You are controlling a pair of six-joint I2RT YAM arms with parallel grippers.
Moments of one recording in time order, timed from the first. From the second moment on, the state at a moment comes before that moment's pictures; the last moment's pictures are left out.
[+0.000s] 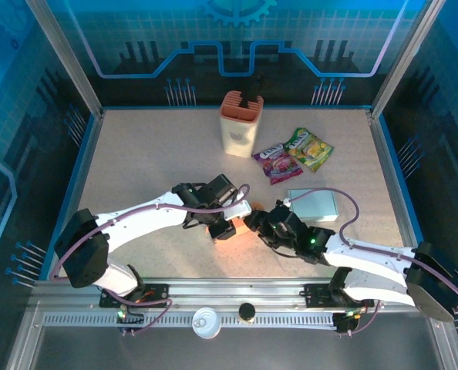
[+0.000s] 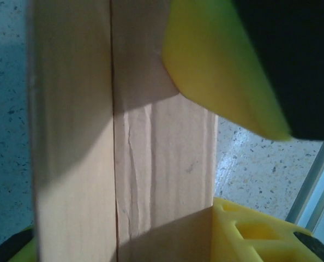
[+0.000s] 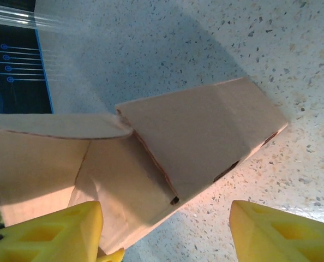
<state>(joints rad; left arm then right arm) -0.84 1.50 1.06 -0.76 0.14 0.20 0.94 1.10 0.45 0.00 0.10 1.47</state>
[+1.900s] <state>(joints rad) -0.85 1.42 0.96 -0.58 0.07 0.36 0.49 0.93 0.73 -0.50 -0.32 0.51</state>
